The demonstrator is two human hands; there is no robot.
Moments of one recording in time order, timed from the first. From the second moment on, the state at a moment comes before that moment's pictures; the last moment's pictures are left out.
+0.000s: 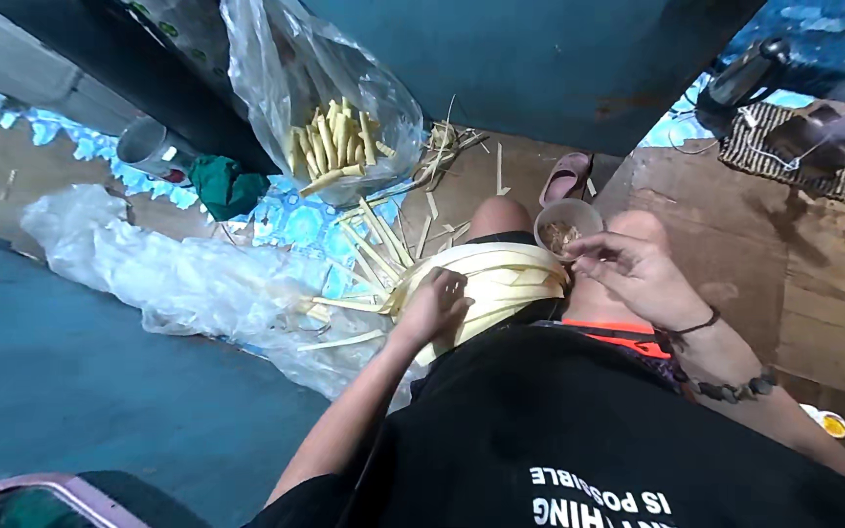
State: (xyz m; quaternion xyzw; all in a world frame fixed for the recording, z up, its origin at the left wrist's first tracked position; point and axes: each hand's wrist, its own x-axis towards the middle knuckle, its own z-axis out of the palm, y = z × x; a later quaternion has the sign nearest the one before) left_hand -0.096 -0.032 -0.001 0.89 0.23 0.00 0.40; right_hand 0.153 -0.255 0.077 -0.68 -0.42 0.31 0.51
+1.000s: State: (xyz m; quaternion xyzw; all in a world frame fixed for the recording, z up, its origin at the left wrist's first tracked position) left_hand -0.022 -0.081 0.071 0.96 0.10 0.18 0.21; right_hand 0.139 -0.231 0.132 -0.76 -0.59 0.14 0.21
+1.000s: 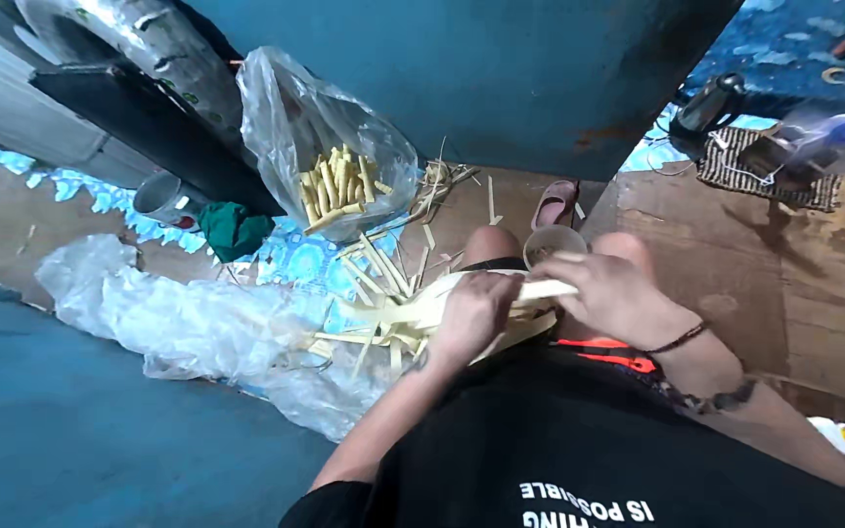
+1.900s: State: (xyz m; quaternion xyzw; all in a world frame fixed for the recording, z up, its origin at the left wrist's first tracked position) left_hand -0.013 -0.102 0.135 0.65 0.09 0.31 0.69; right_hand 0.129 -0.217 0.137 -0.52 -0.56 0.01 0.64
